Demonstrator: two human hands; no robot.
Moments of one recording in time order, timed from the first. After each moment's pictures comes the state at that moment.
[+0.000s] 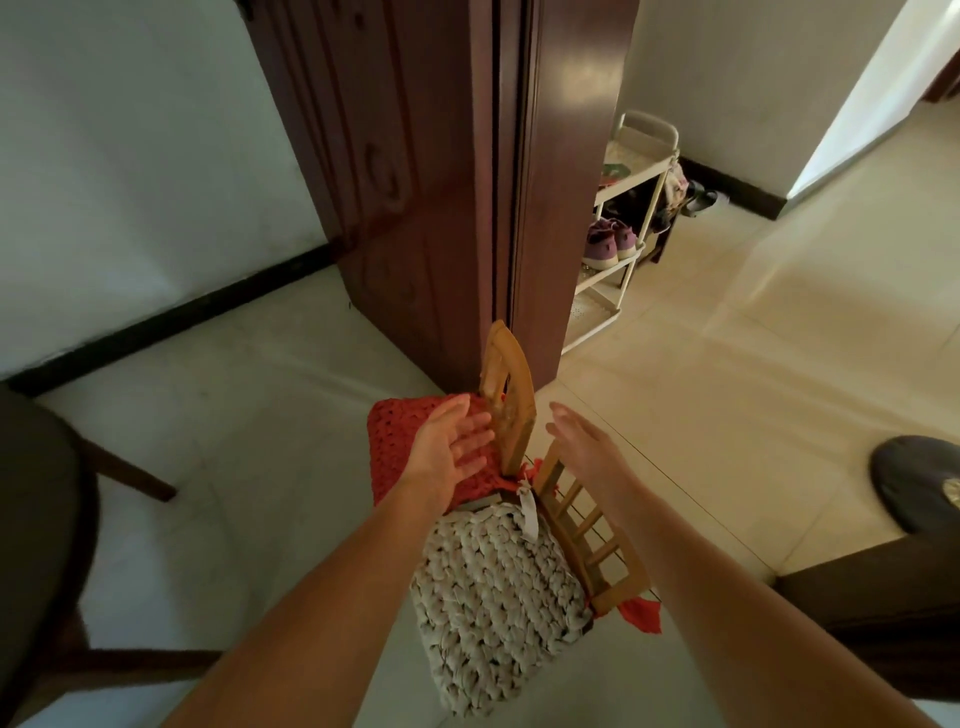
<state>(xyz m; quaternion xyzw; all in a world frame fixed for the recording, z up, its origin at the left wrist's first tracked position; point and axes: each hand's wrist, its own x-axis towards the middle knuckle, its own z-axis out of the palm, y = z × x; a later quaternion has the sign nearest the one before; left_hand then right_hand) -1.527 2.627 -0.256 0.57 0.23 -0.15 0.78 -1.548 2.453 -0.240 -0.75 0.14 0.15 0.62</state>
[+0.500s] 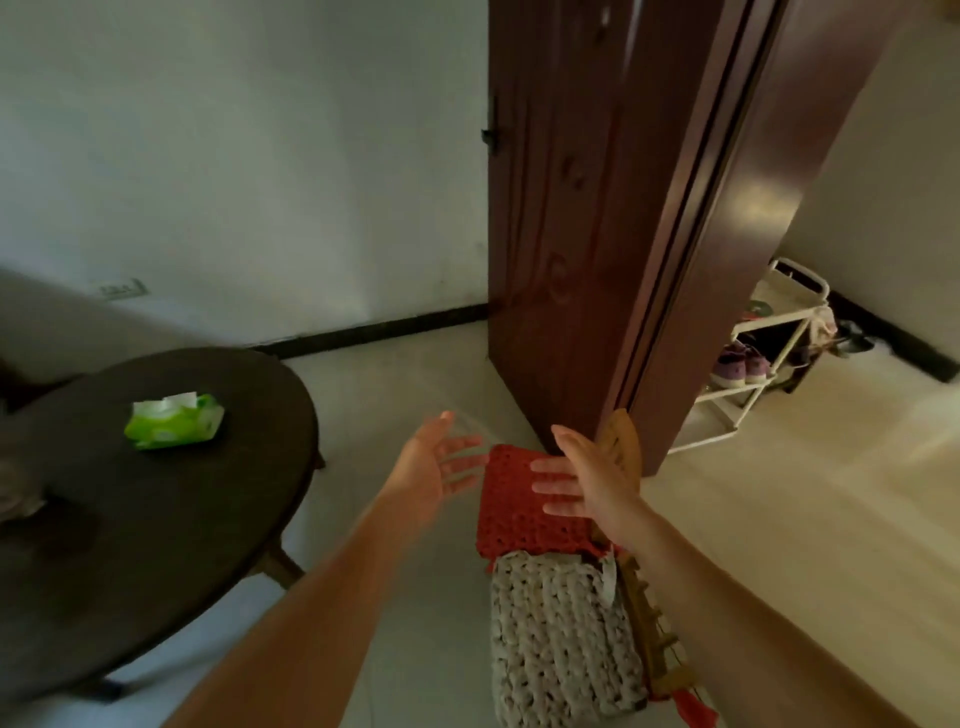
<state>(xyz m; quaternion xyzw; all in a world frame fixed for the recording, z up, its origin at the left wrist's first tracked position) -1.668 2.768 -0.073 0.53 0.28 0.00 0.80 -1.613 2.581 -0.075 -0.70 0.02 0.29 0.65</state>
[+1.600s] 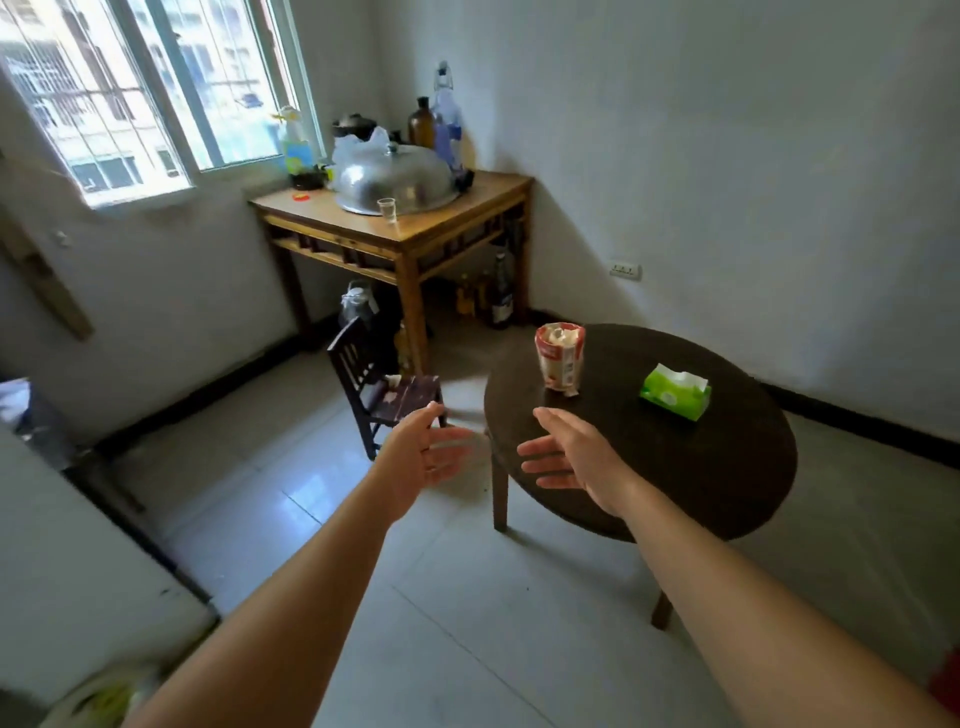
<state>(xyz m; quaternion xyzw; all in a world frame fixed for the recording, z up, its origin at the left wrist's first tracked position) -2.267 3.109 -0.004 0.42 0.45 0.37 0.70 -2.065 3.058 -0.008 -0.63 -0.41 0.52 0.41</state>
